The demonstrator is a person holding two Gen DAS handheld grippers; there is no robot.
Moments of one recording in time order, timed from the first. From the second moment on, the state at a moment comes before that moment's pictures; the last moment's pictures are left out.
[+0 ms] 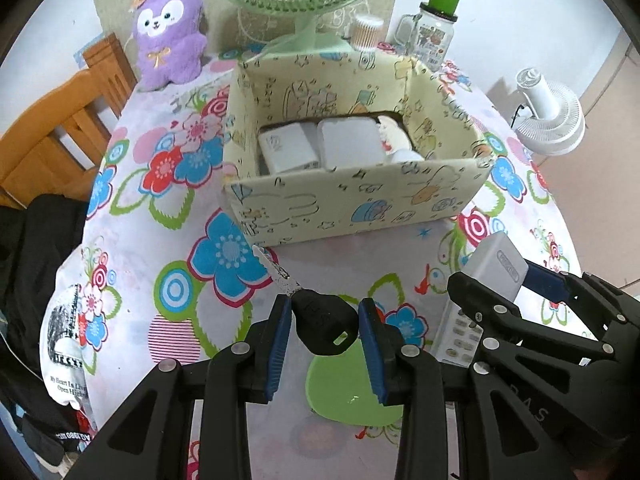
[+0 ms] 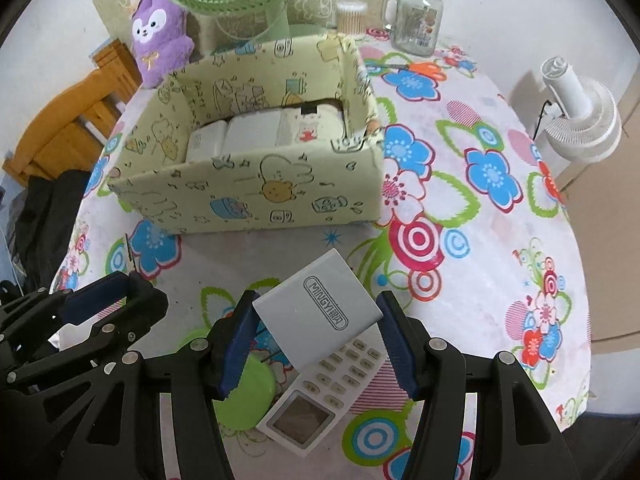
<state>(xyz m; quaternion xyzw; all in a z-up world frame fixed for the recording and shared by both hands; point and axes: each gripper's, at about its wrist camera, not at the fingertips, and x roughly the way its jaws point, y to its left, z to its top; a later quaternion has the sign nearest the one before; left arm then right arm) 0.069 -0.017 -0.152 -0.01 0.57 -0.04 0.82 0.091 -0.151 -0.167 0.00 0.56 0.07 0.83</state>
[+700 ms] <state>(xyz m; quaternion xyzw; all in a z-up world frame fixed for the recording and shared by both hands) 0.061 -0.026 -0.097 0.01 0.53 -0.04 0.84 0.086 -0.157 -0.113 -0.01 0.53 0.07 0.84</state>
